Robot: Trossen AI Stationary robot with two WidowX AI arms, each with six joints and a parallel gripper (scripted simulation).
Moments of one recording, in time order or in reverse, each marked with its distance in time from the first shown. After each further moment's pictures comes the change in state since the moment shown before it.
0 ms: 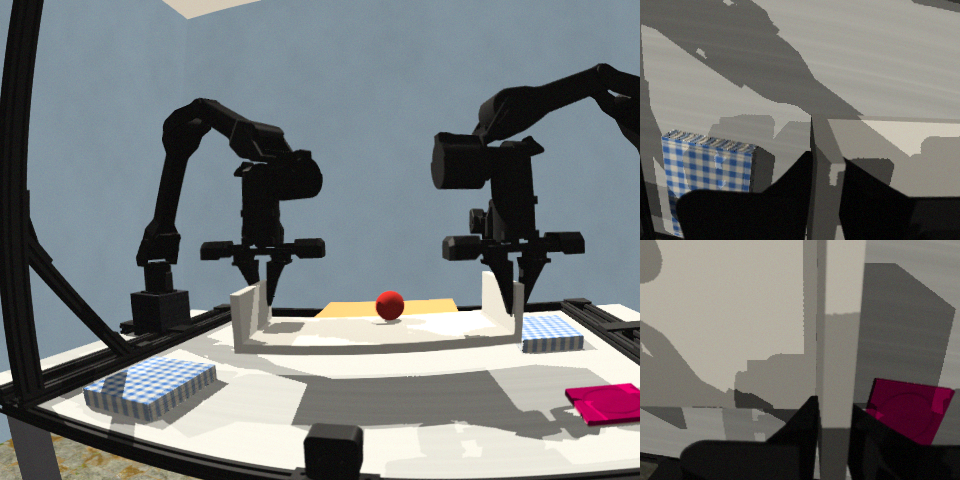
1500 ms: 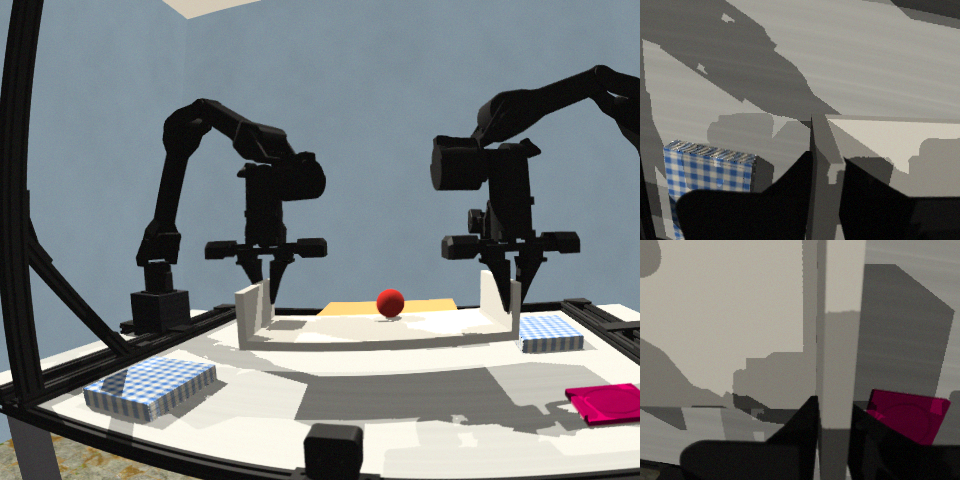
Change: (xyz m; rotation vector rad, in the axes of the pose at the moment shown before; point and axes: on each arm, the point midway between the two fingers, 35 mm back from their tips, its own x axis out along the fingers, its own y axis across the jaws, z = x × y) left arm 0.000 -0.001 0.015 0.000 -0.001 0.000; right arm 0.000 -0.001 0.015 0.000 0.000 0.001
